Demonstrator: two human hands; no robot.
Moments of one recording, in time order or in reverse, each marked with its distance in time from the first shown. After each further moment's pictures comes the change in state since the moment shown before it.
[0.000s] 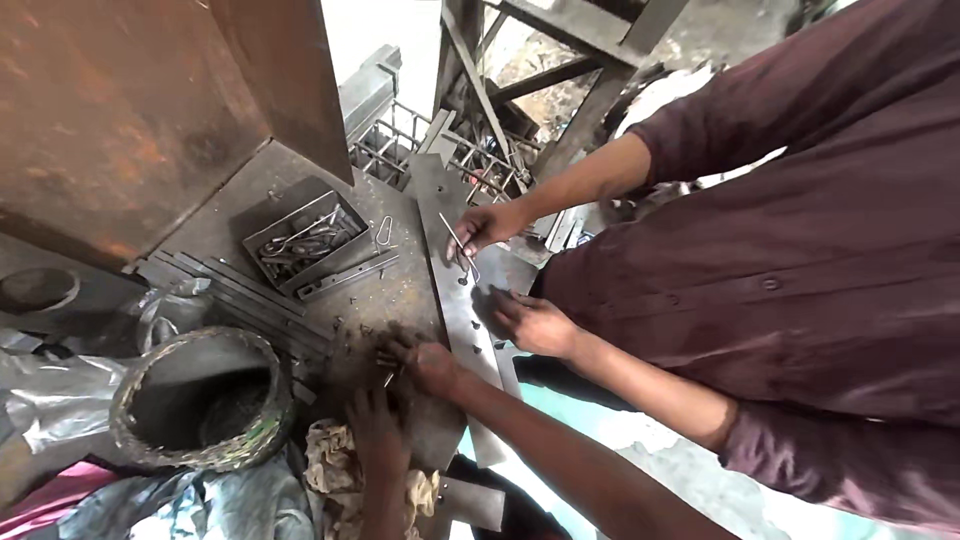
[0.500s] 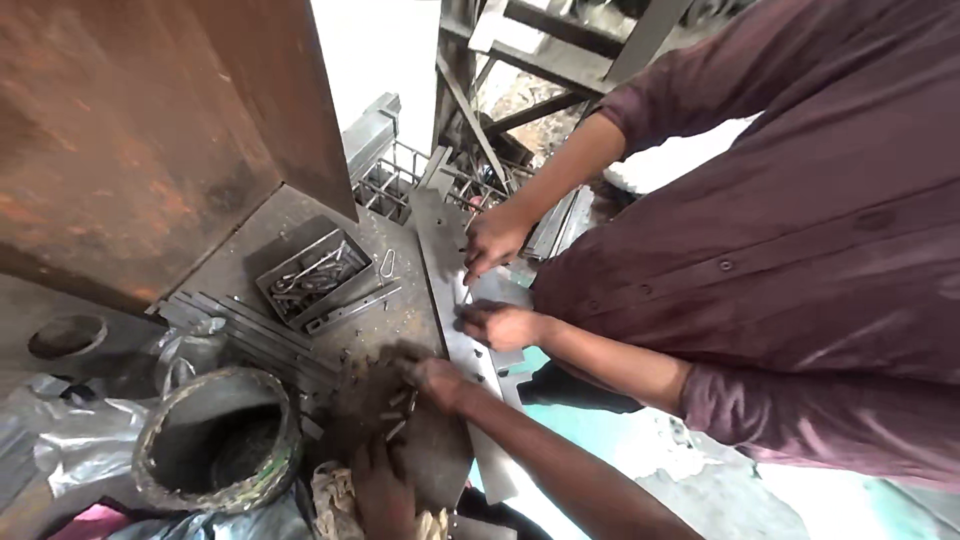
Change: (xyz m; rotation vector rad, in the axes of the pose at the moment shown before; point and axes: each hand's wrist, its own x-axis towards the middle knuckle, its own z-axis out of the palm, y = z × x) left_hand -0.024 -0.008 0.005 -0.045 0.160 -0.039; right_hand -0.001 -0.005 -0.039 0.084 -0.076 0.132
